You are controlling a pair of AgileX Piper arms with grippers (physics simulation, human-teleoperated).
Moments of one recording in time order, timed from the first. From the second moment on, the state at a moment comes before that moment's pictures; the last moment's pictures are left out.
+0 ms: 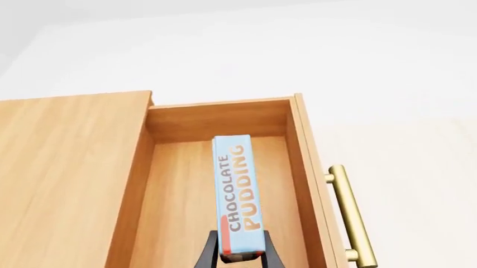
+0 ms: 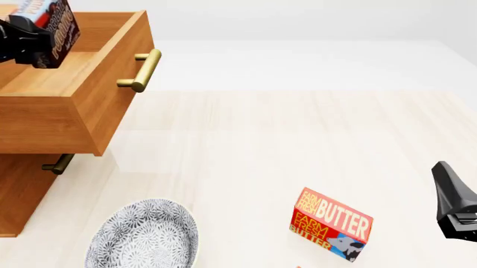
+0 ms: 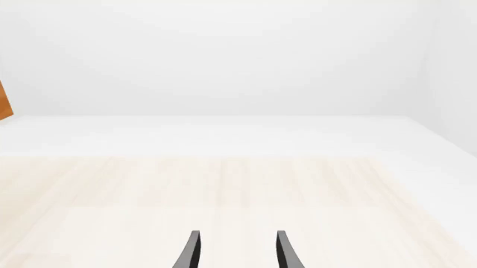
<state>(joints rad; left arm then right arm) -0.01 1.05 -1.02 0.43 0.07 0.00 0.13 -0.01 -0.12 0.00</state>
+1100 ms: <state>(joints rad) 0.07 1.15 -0.98 0.34 0.05 0.00 0.13 -0.01 -0.12 0.00</state>
